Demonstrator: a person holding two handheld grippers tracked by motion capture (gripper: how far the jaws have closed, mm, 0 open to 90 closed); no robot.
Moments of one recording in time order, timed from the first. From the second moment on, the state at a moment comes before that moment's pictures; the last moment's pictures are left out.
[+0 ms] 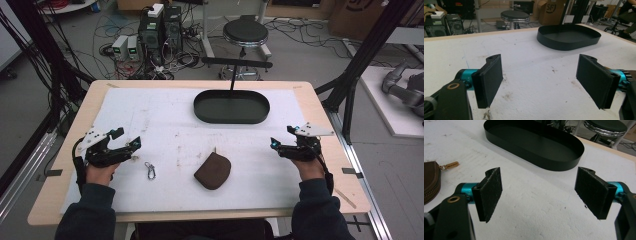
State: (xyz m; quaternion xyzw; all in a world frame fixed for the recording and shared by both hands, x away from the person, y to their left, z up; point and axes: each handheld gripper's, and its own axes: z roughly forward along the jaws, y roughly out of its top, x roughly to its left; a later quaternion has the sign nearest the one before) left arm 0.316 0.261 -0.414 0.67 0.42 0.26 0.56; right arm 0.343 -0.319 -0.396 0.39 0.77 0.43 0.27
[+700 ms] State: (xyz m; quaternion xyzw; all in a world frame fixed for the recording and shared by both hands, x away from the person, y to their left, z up) left arm 0.324 0.258 -0.420 0.70 0.39 0.20 0.56; right arm 0.337 -0.321 -0.397 0.38 0.77 0.43 0.27
